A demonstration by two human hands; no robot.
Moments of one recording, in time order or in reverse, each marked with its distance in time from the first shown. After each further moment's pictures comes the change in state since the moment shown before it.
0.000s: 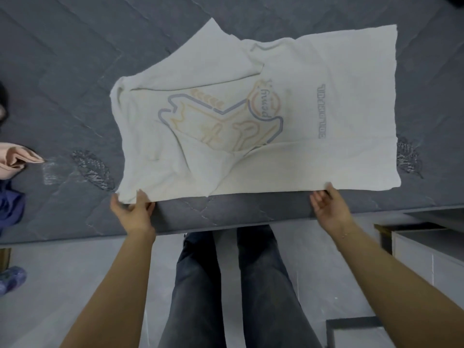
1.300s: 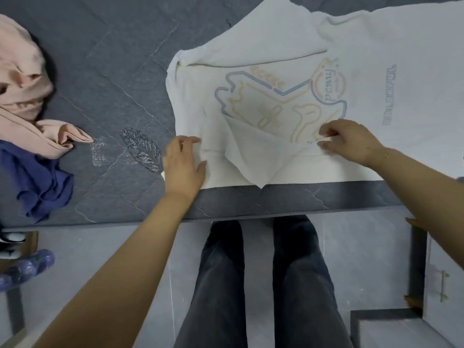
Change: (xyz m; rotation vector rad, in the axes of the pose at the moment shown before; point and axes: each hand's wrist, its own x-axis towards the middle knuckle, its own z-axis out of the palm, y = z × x) left_hand 0.047 0.065 -0.002 1.180 -0.469 0.905; right_hand -0.015 -0.014 0.150 -1.911 -0.377 -0.834
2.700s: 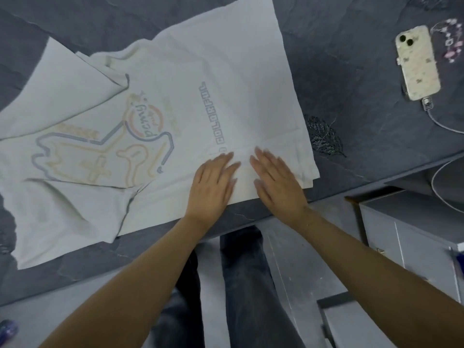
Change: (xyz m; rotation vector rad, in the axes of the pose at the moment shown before) left_hand -0.008 0.334 0.230 0.171 -0.012 0.742; right_hand -0.094 0.233 0.027 0.015 0.471 -0.191
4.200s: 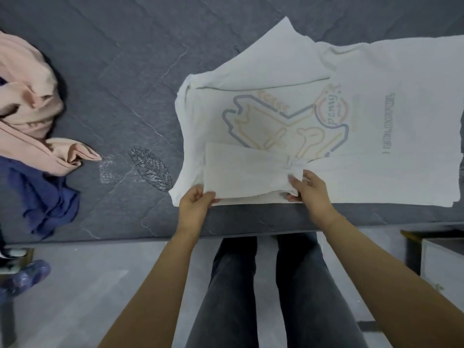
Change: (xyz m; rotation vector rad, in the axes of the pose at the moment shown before) left_hand -0.251 -0.264 -0.162 -1.293 0.209 -1.353; right_hand 0.088 -0.312 0.100 1.121 -0.114 0.937
